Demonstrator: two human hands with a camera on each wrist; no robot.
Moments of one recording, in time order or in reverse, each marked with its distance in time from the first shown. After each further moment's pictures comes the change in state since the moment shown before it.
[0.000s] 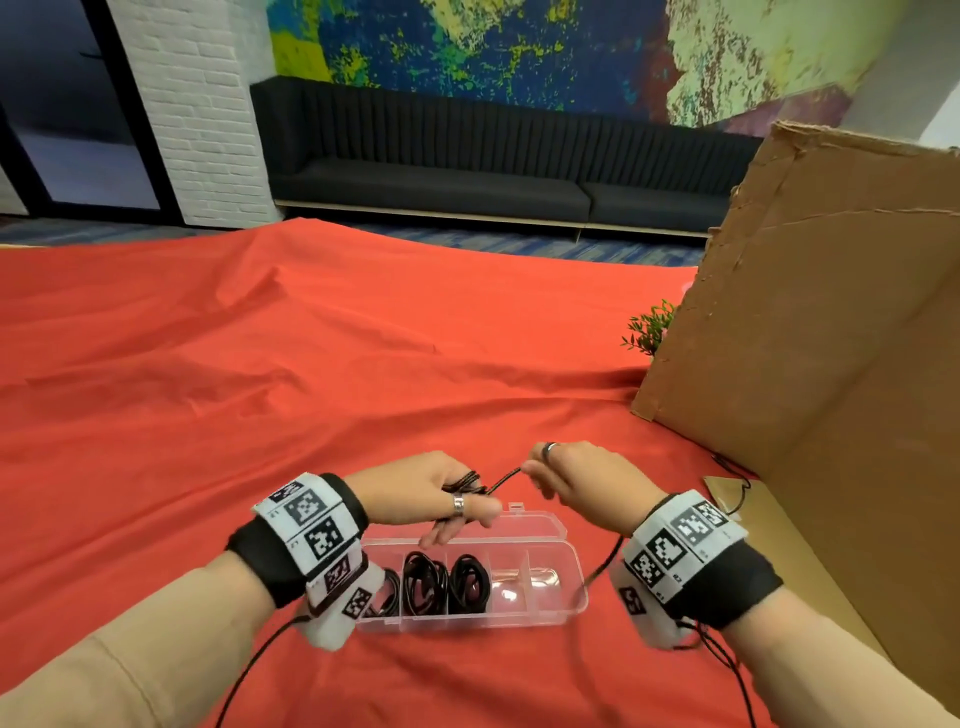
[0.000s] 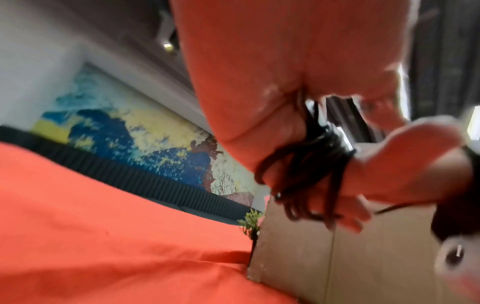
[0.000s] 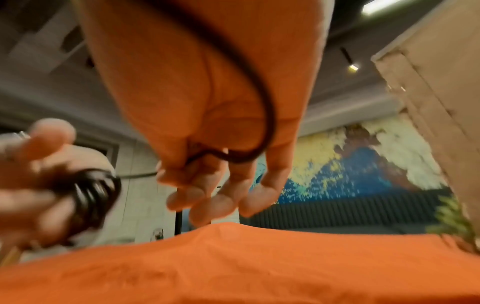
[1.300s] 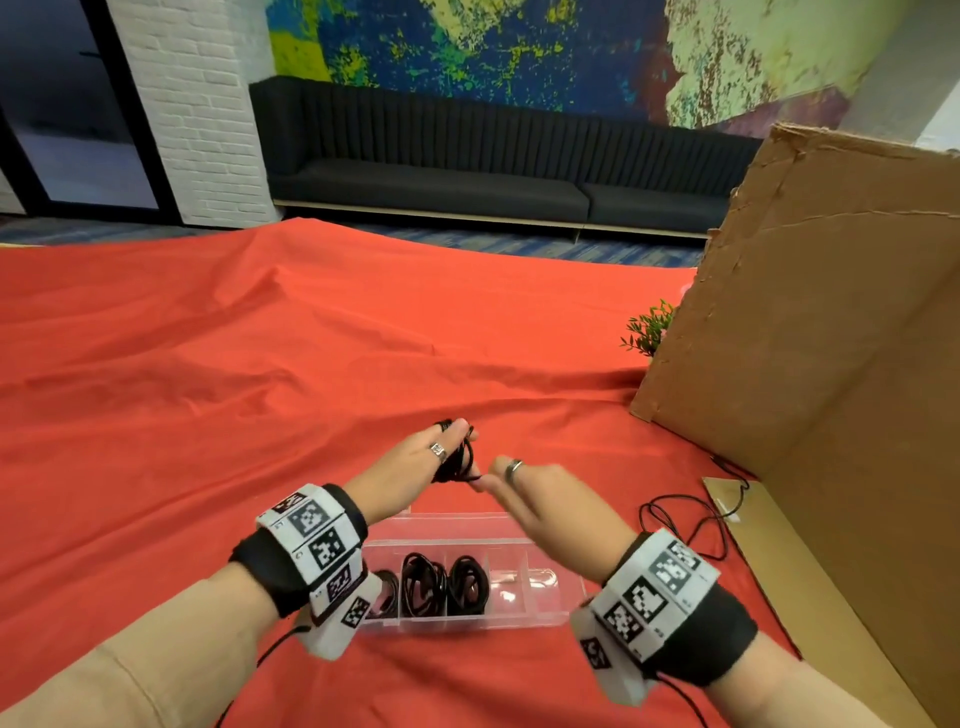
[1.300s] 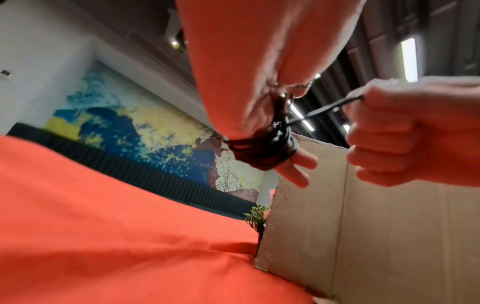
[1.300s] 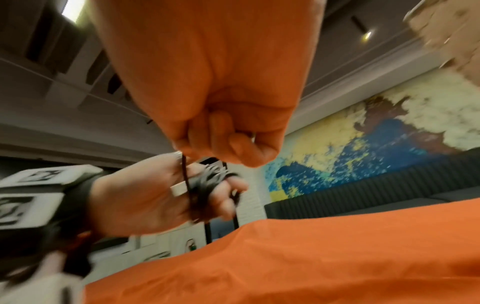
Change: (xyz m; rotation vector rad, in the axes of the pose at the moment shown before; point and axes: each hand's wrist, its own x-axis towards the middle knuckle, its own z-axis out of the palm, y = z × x) left_hand 0.010 -0.008 0.002 -0.182 0.480 0.021; right_hand -0.012 -0.042 0.014 0.193 0.101 -0.149
